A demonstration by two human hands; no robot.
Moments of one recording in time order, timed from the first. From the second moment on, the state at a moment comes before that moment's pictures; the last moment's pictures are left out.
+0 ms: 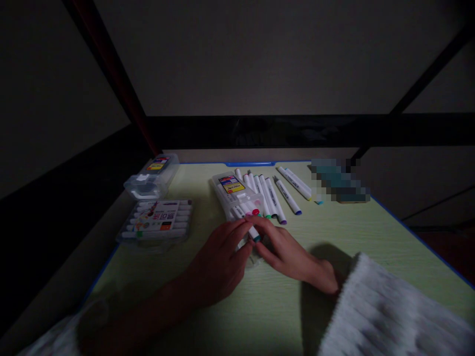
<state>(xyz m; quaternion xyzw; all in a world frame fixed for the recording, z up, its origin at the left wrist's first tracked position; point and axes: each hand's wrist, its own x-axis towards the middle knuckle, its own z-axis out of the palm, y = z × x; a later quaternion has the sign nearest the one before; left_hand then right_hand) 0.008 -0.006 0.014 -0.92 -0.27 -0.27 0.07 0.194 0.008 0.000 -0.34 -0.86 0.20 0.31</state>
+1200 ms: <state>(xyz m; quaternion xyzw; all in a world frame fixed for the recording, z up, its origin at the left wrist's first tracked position) 0.009 -0.006 0.014 -0.93 -0.26 -0.26 0.07 0.193 0.007 0.002 -0.35 -0.86 0.21 0.29</state>
